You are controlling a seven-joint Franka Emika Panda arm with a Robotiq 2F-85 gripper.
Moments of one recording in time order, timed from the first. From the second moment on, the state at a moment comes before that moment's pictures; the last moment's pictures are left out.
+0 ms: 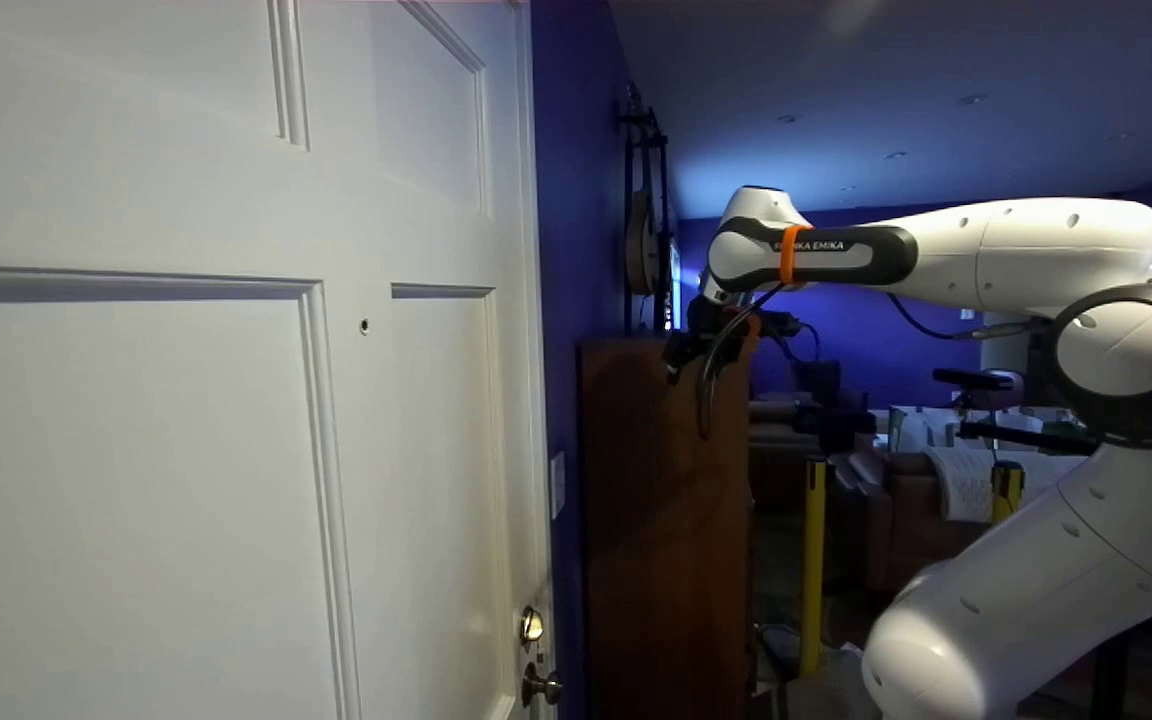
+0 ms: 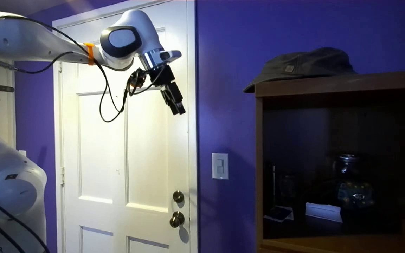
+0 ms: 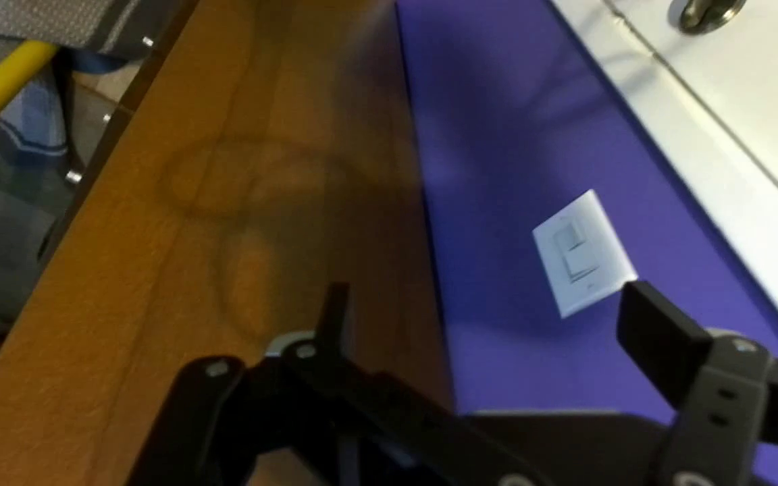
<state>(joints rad) -0.36 -0.65 -0.26 -2.11 -0.15 1.95 0.06</state>
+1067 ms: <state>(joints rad) -0.37 -0.52 -0.42 -1.92 -0.17 2.08 -0.04</state>
